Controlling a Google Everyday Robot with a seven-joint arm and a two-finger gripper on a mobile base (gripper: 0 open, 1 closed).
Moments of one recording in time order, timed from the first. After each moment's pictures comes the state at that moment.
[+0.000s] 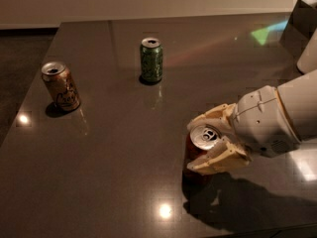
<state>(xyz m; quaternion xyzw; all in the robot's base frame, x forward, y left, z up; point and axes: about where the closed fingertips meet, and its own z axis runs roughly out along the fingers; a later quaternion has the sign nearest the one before) 0.361 -0.075 0.909 -0.63 0.66 0.23 0.32</state>
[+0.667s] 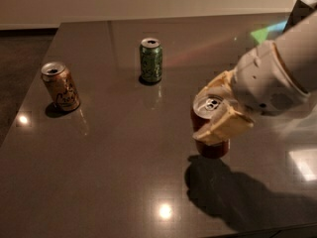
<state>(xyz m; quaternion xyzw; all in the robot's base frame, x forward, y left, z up) 0.392 -0.081 0.951 -0.65 0.69 0.16 0.28</state>
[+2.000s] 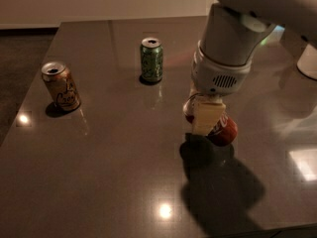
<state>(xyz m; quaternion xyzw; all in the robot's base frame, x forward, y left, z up) 0.440 -0.086 0.908 -0.70 0.71 0.02 0.07</state>
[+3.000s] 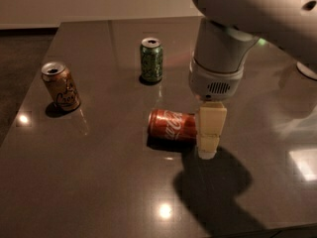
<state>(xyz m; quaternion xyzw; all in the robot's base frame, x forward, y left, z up) 0.445 -0.091 0.888 -0.70 0.71 0.00 0.04</state>
